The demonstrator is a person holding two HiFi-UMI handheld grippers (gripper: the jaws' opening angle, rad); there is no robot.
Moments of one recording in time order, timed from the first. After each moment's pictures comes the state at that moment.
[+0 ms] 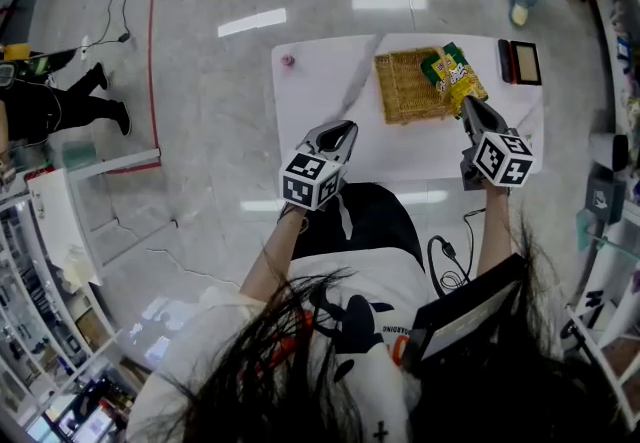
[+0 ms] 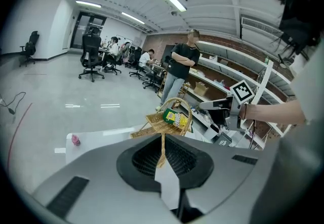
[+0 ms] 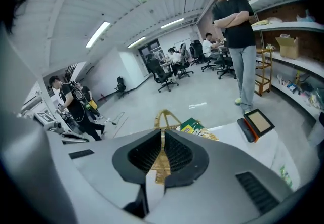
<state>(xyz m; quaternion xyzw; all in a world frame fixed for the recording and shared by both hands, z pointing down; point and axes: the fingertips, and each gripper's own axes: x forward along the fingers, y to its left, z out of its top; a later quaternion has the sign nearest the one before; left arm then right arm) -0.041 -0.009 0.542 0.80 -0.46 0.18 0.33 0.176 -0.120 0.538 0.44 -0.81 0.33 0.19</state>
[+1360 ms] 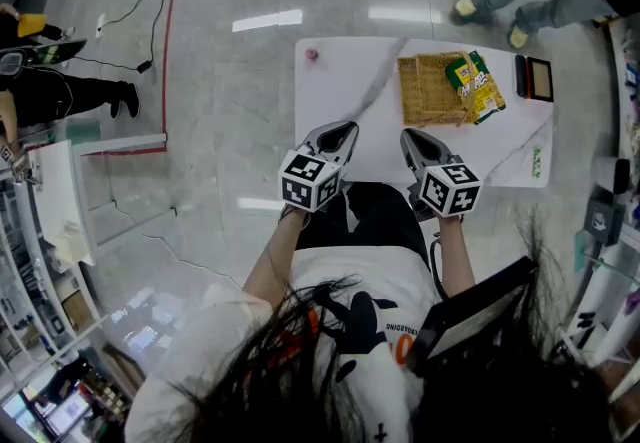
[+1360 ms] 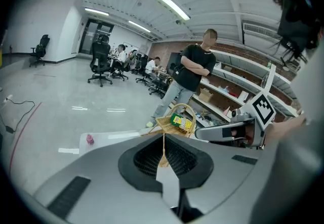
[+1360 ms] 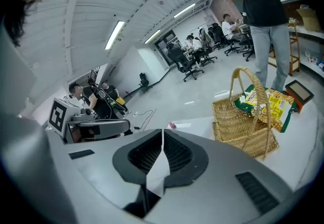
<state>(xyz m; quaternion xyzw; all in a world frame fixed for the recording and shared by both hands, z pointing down) -0.087 0.019 0.522 0.79 -0.50 0.15 0.32 0.015 0.002 0.539 0.30 -0.86 0.38 0.18</state>
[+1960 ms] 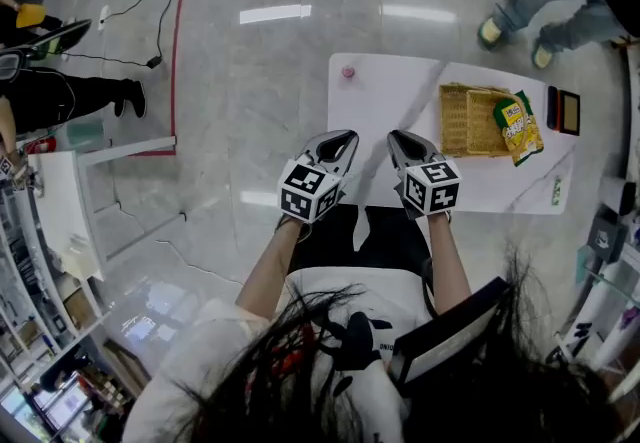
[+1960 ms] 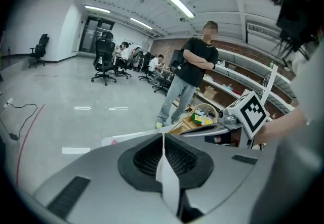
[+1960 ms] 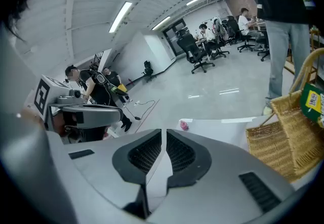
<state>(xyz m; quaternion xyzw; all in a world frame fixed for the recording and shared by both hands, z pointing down) -0.212 -0.005 0.550 0.79 -0.49 0.17 0.33 -0.142 -0.028 0.594 0.27 -0.87 0.35 0.24</state>
